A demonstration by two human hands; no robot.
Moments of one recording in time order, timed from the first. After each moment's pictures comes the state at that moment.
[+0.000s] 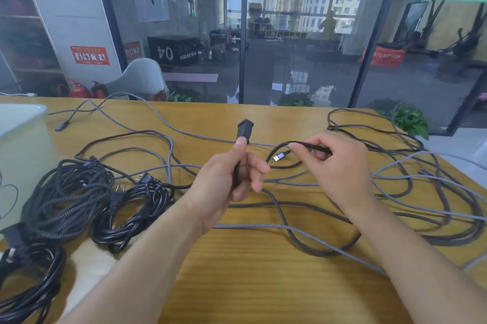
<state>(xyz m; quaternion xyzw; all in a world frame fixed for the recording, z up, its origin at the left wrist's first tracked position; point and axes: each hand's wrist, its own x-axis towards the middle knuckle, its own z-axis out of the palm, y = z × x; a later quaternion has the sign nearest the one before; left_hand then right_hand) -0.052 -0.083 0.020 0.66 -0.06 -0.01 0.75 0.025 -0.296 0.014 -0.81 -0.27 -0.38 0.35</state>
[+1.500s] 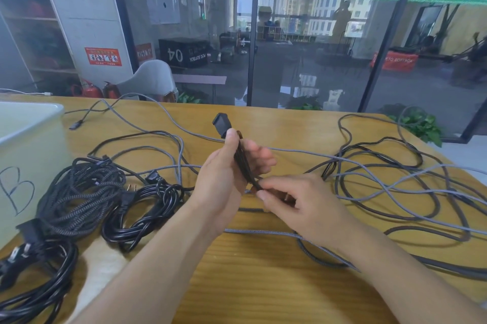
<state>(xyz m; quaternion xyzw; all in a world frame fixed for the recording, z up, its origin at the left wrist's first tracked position) -0.049 -0.085 0.020 0.50 -0.03 0.07 0.86 -0.015 -0.254 -0.001 -0.83 -0.44 -0.10 0.34</state>
